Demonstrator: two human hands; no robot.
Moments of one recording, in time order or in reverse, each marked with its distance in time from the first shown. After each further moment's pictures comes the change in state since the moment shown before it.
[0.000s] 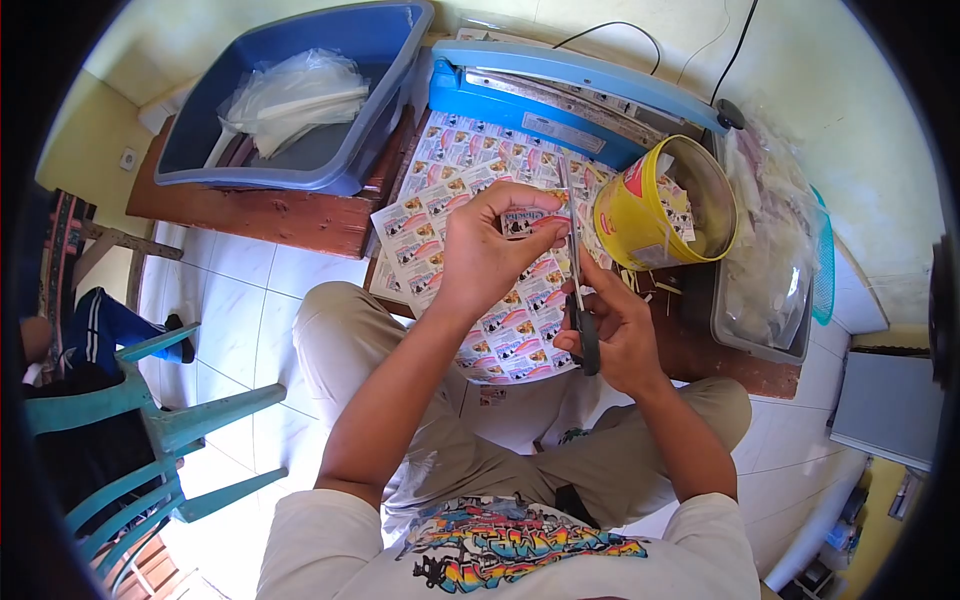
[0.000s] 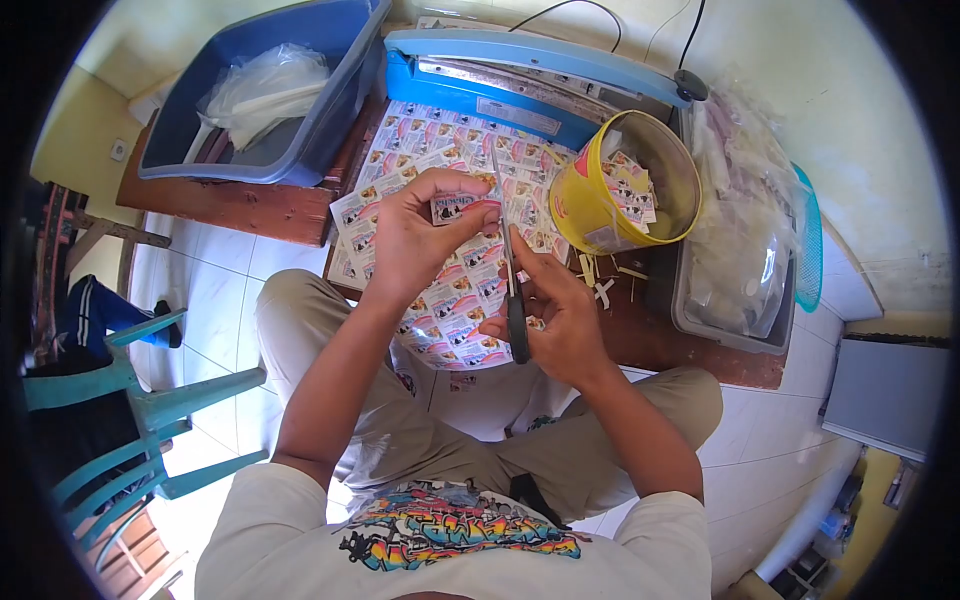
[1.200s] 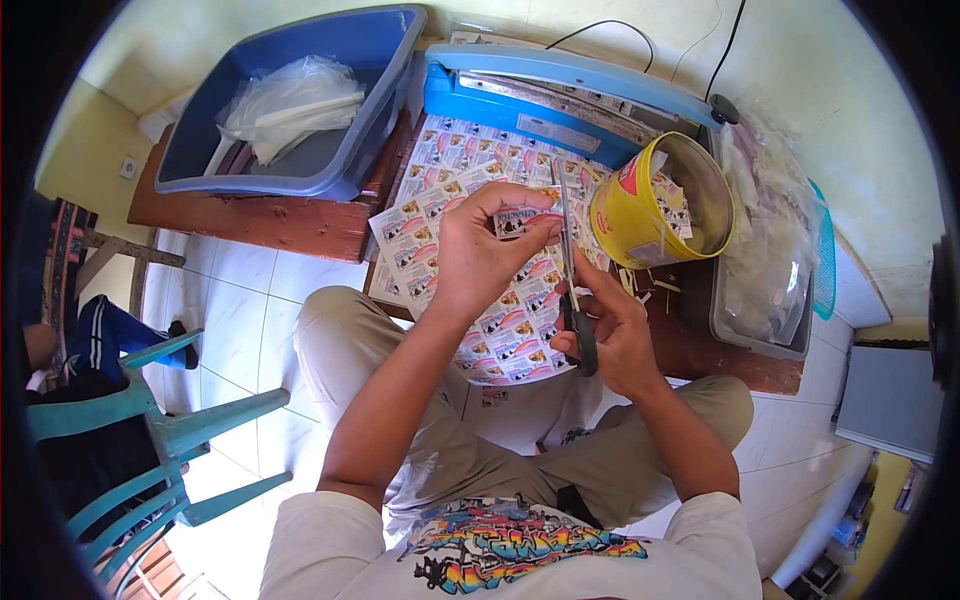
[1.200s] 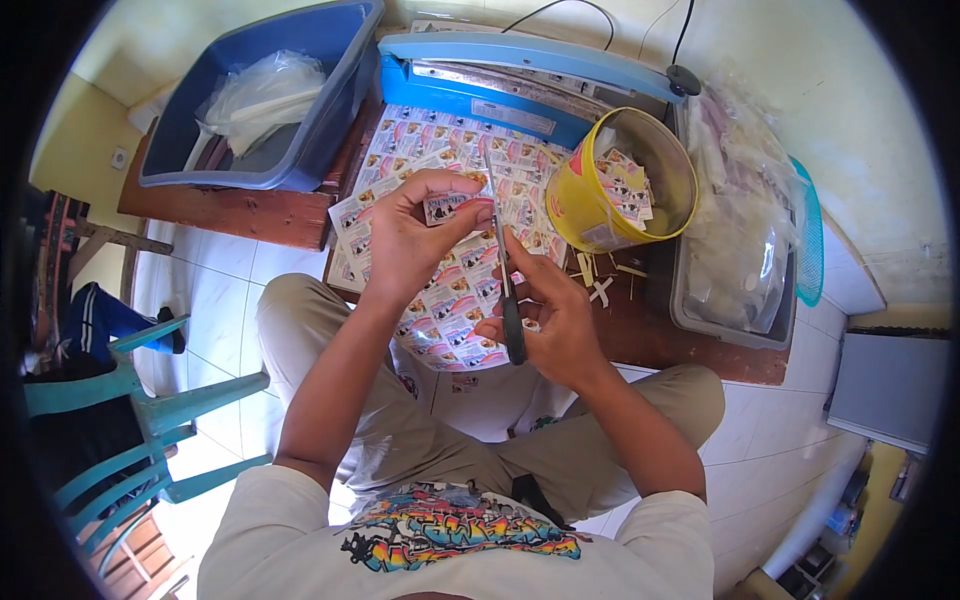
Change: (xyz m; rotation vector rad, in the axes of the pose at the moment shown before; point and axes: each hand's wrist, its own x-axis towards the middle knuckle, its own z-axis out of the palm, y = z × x) left_hand 0.001 -0.002 0.002 -0.029 0.038 0.032; right_hand -0.002 0.001 0.002 0.005 0.011 -0.012
